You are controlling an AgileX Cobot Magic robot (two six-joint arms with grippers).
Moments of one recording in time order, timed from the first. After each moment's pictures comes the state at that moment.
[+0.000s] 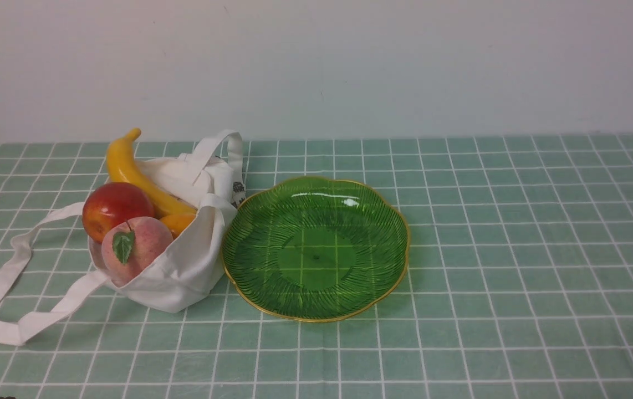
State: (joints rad) right arm 0.16 -0.01 0.02 -0.04 0.39 0.09; left arm -0.10 -0.01 0.03 0.02 0.38 -0.10
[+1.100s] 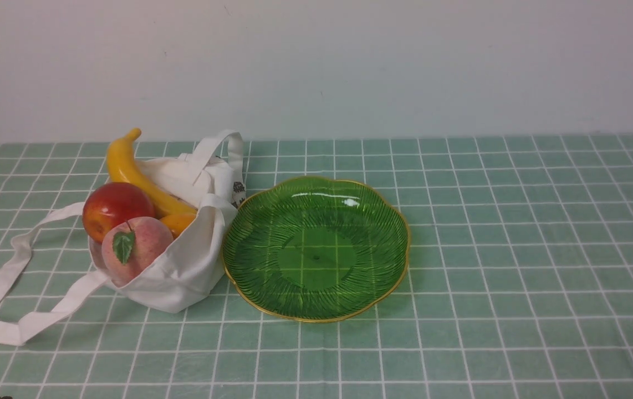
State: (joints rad) right arm 0.16 -0.01 0.02 -0.04 0.39 0.09; left arm -0.10 -0.01 0.03 0.06 0.38 -0.10
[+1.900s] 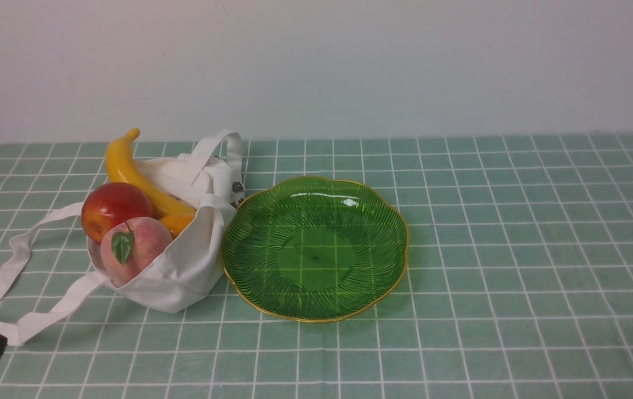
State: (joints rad) right arm 0.16 -0.01 0.02 -0.04 0.39 0.09; left arm -0.10 0.03 -0.14 -0.64 0.21 -0.36
